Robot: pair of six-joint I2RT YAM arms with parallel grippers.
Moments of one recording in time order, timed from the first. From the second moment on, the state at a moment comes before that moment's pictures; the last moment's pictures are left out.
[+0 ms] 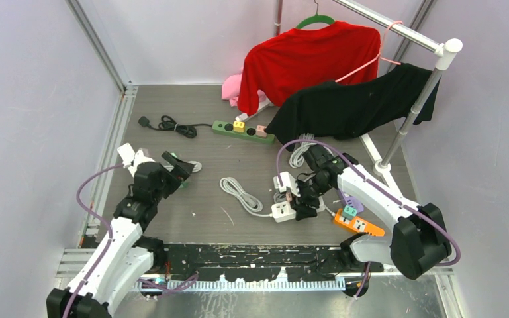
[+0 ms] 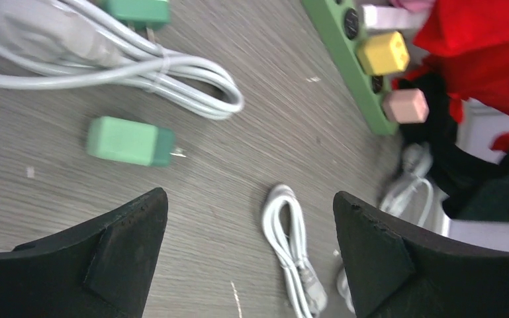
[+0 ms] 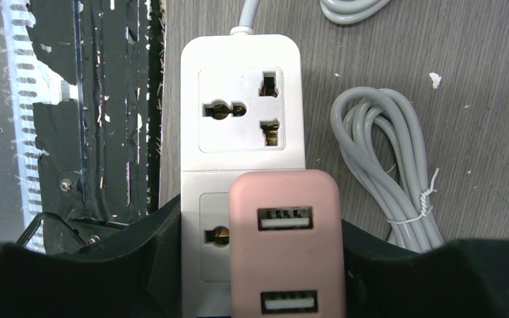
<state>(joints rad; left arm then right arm) -0.23 0.72 0.45 -0.29 -0.14 -0.93 0.49 1.25 0.84 -0.97 -0.66 -1.07</state>
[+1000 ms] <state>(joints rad) -0.97 0.96 0.14 0.60 0.07 -0.71 0.62 1.38 0.77 -0.74 -0.49 -0.87</state>
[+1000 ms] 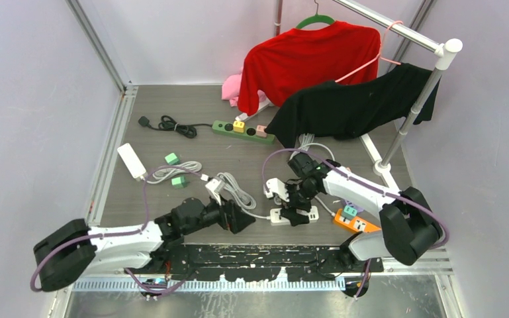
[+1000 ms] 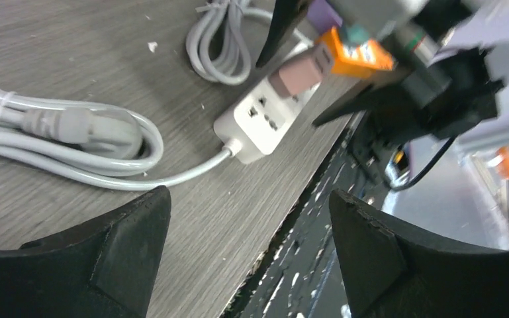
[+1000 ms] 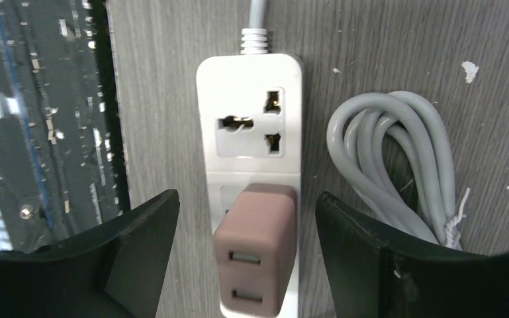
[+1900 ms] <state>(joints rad) -1.32 1.54 0.43 0.76 -0.11 0.21 0.41 1.11 0.73 -0.92 -0.76 -1.15</state>
